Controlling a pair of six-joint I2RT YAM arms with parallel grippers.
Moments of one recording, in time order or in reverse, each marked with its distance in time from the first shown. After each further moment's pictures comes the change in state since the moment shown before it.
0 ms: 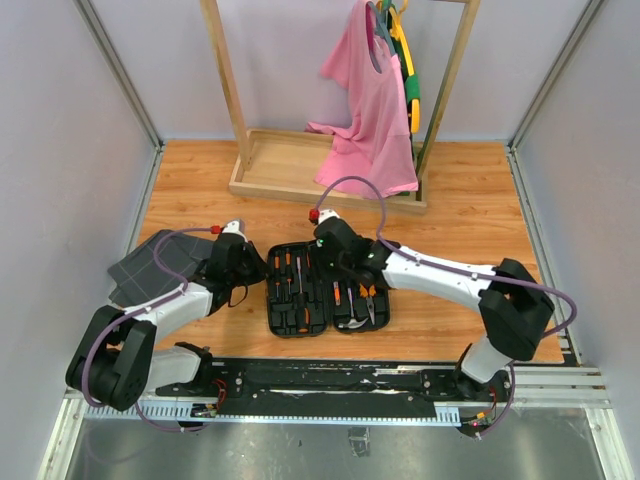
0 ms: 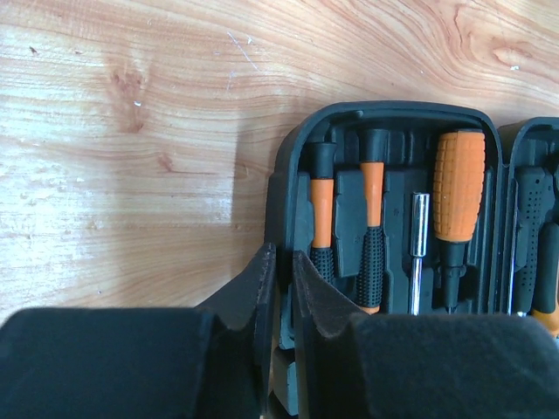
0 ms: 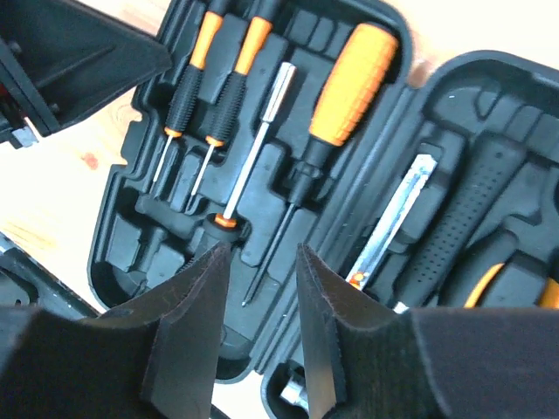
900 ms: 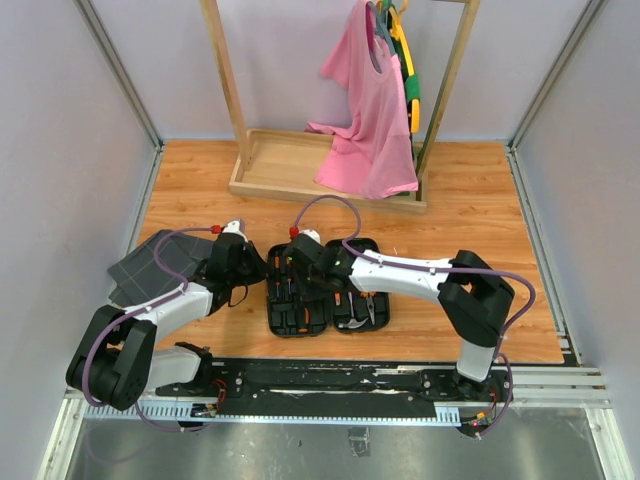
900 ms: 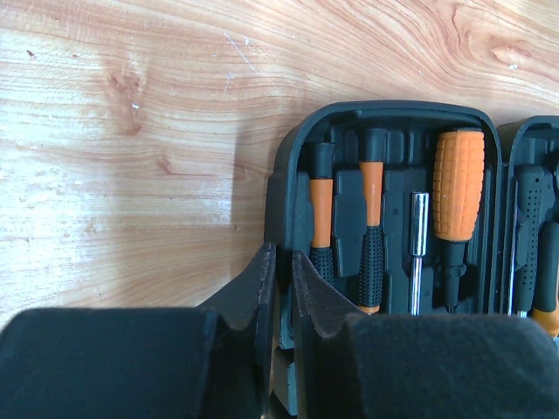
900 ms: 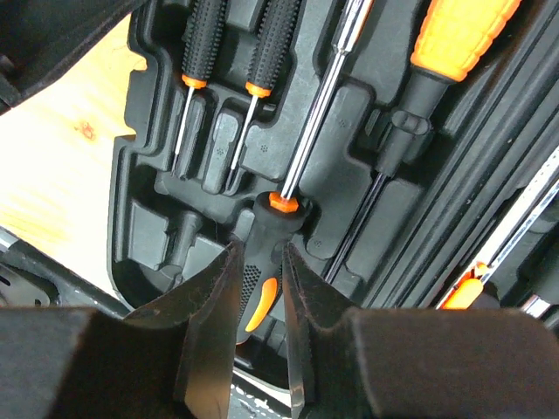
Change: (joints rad) left arm 0.002 0.006 0.000 0.008 0.006 0.008; right arm 0.124 0.219 0.162 -0.144 0.009 0.187
